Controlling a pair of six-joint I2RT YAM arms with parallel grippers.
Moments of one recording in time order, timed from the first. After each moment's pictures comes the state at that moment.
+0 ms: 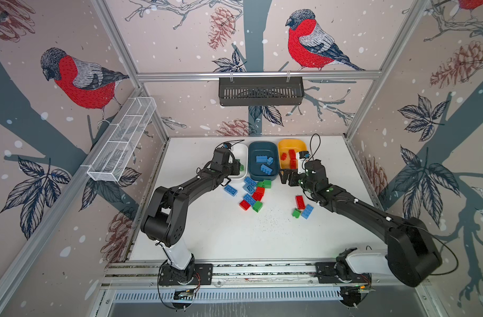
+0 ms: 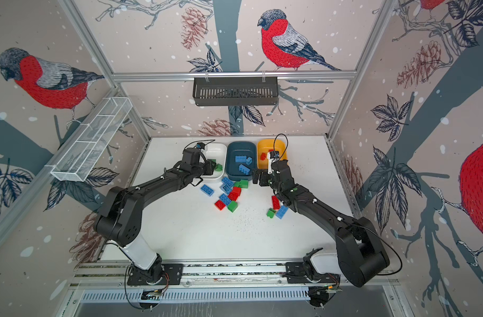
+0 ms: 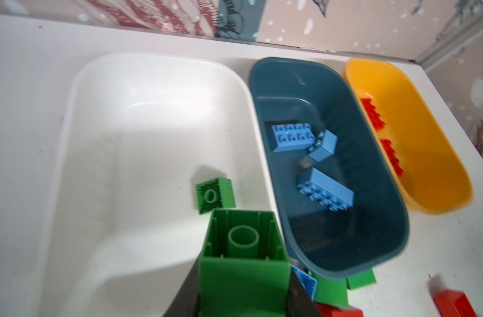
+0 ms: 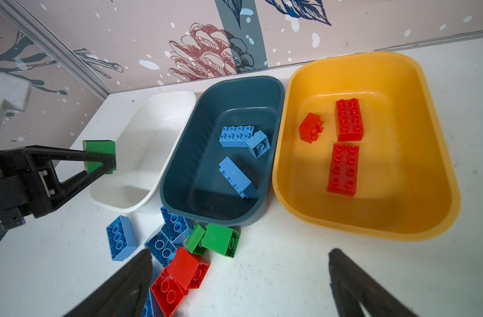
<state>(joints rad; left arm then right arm) -0.36 1.73 1.09 -0.01 0.07 -0.36 0.50 1.35 0.79 0.07 -0.01 0.38</state>
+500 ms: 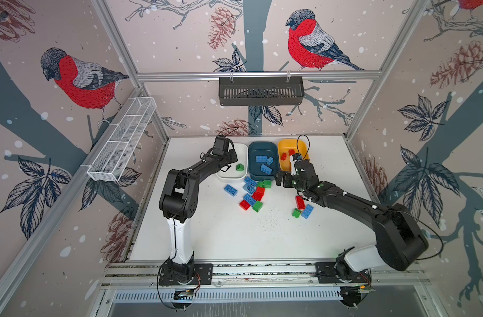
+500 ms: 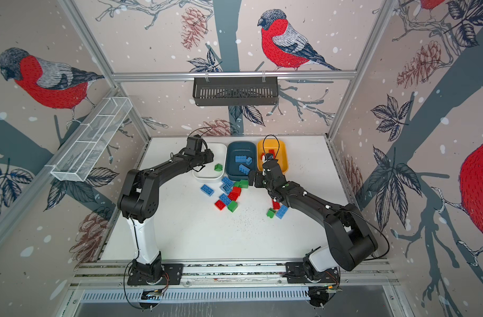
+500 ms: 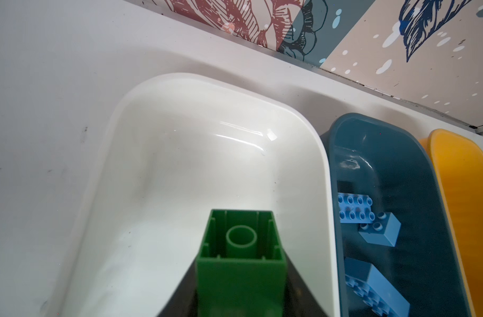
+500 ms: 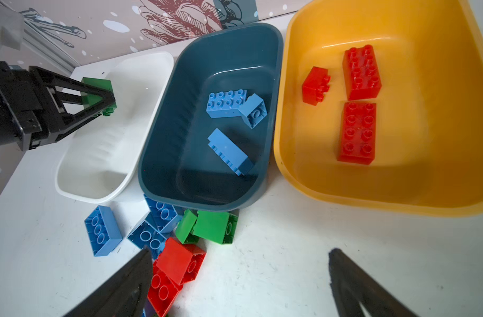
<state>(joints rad) -0.29 2.01 1.43 -0.15 0.08 -0.50 0.55 1.47 0.84 0.00 0.04 0.45</state>
